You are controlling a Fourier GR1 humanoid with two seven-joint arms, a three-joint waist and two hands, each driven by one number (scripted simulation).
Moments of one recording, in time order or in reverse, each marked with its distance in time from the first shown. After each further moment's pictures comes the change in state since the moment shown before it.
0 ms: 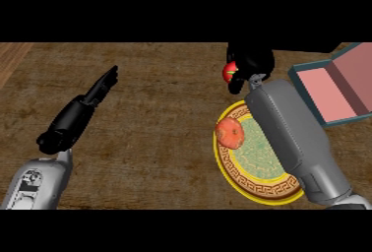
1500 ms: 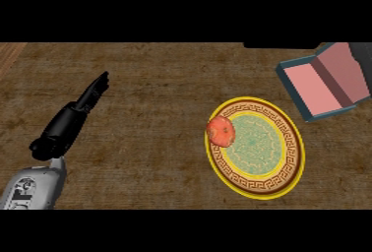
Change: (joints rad) left arm 0.058 0.000 0.034 -0.014 -0.015 0.009 -0.008; right arm -0.322 -0.381 -0.366 0.526 0.016 -0.264 0.135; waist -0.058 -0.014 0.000
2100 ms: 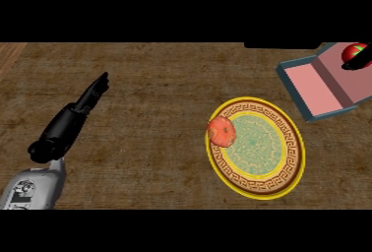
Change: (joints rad) left arm 0.010 -0.005 0.001 -0.020 -0.003 -0.006 0.004; right arm 0.058 -0.138 -0.073 0.162 -0.093 0.318 -0.154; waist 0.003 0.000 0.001
